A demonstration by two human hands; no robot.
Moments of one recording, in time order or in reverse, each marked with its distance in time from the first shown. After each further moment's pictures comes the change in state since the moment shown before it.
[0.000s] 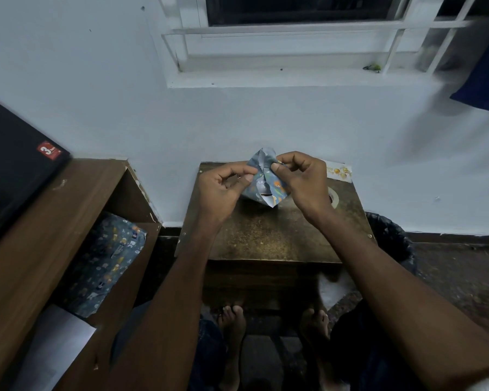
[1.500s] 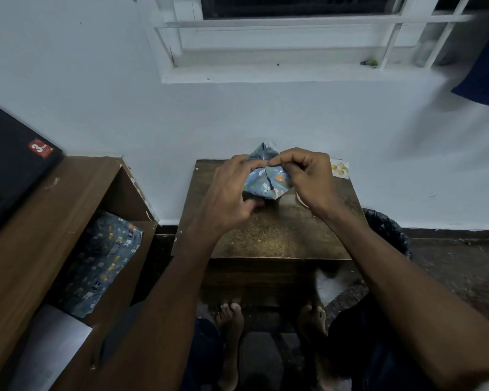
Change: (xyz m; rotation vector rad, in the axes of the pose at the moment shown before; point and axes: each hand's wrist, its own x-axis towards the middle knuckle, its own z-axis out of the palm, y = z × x) left_hand -0.002 0.006 0.001 0.684 -0.293 0.322; right_hand 0.004 -0.001 -0.016 -0.050 -0.095 -0.119
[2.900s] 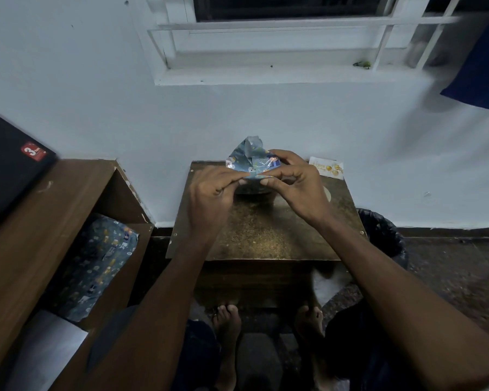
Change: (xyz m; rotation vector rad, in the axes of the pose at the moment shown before) left_hand -0.009 -0.006 0.008 -0.010 0.405 -0.023; right_hand -0.011 0.014 -0.001 -0.020 -0.077 -0.059
